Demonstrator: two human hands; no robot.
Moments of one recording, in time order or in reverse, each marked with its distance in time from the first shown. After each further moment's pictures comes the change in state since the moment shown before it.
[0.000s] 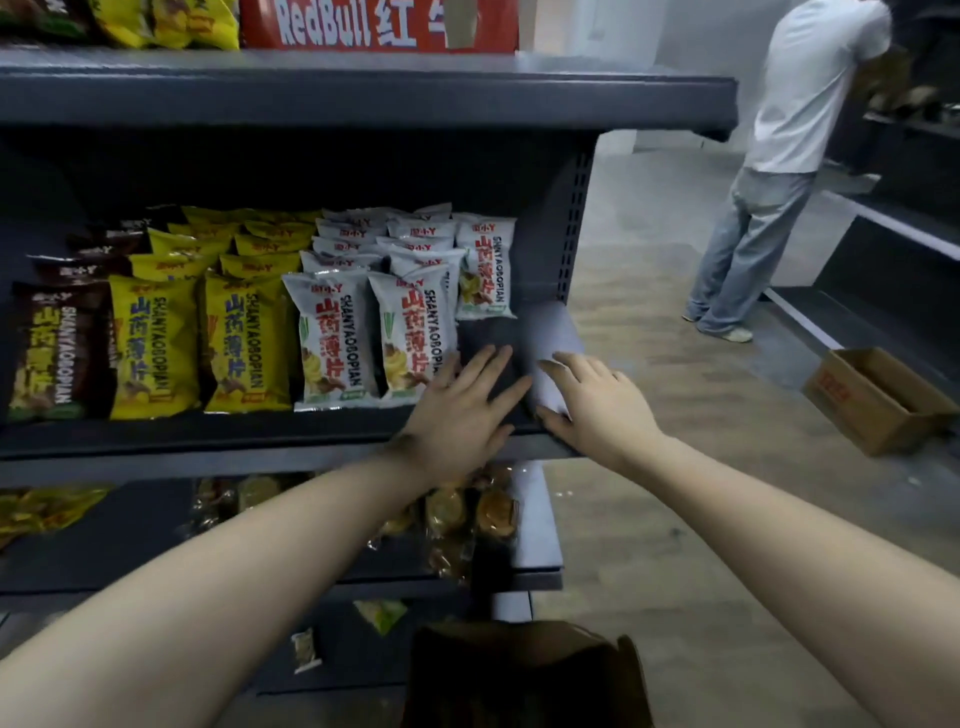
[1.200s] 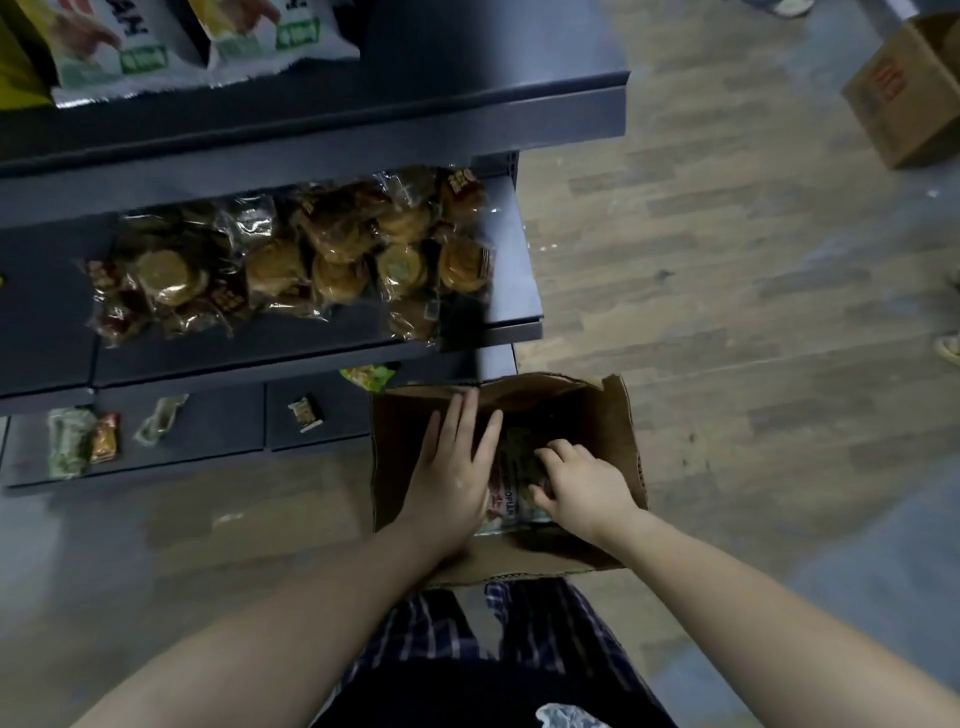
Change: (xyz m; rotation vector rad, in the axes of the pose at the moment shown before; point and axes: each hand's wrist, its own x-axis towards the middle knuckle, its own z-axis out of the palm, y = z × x) left_hand -0.212 0.199 0.133 -0.409 -0.594 -0.148; right_hand -0.287 -0.088 0.189 0.323 -0.762 0.267
